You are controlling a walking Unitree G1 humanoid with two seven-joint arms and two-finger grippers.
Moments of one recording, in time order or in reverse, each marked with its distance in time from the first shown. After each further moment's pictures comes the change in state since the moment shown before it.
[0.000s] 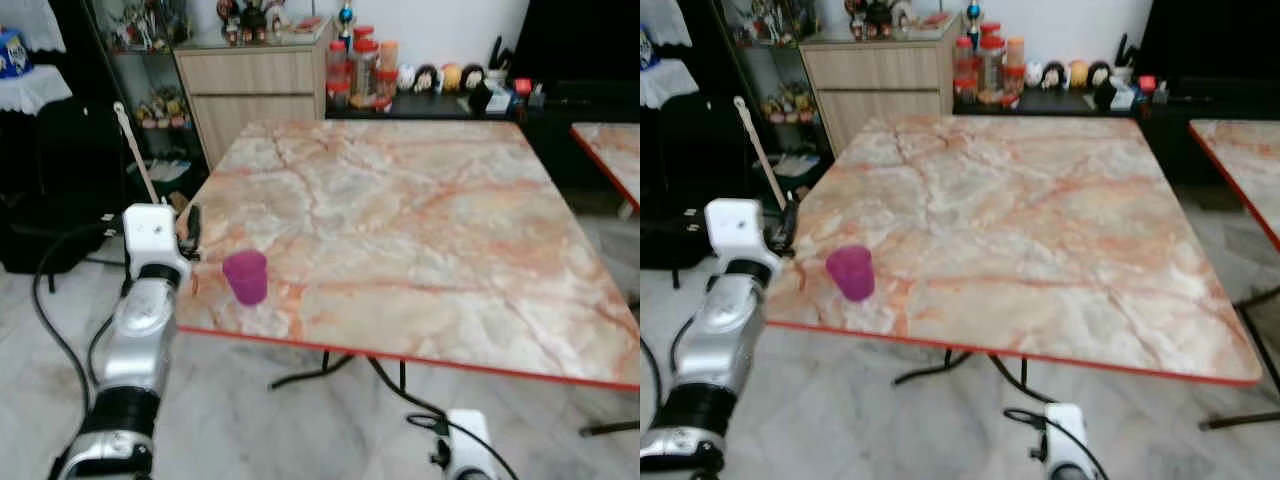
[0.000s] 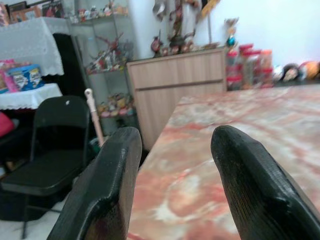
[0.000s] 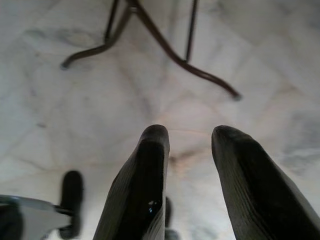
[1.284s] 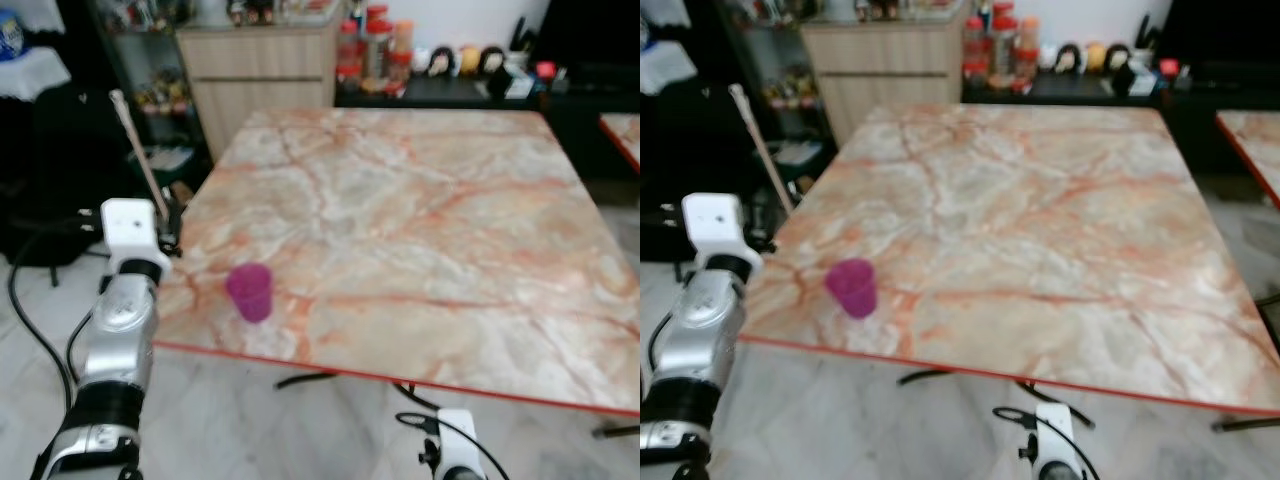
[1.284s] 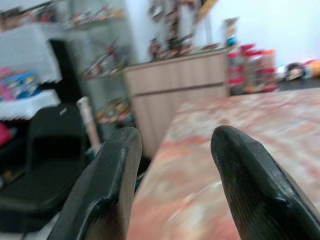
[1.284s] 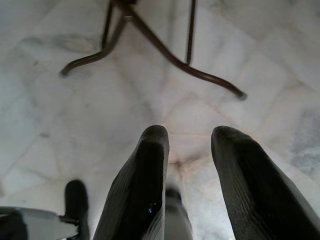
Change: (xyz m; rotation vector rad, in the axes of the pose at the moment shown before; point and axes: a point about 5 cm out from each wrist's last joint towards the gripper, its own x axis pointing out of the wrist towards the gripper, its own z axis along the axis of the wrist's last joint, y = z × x) left arm 0.005 0.009 0.006 0.013 -0.008 0.016; right arm -0.002 0.000 -0.008 0.016 0.043 0.003
